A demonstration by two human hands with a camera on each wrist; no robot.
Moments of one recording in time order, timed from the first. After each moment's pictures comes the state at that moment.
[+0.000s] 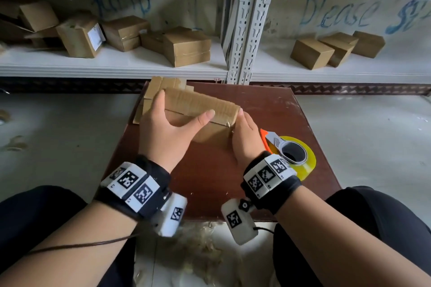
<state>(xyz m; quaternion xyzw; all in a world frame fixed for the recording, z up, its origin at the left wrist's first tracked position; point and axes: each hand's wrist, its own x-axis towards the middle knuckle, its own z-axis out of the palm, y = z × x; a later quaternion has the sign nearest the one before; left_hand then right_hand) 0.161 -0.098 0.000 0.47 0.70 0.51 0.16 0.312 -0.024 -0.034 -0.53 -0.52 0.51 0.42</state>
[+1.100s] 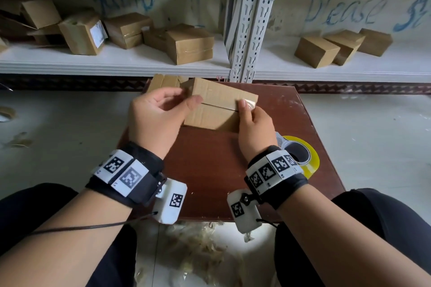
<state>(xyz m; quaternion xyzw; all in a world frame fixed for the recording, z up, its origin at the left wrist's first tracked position) 0.152 -0.088 0.012 0.44 0.61 0.63 0.16 0.331 -0.024 -0.003 -0.59 -0.61 0.35 0.39</state>
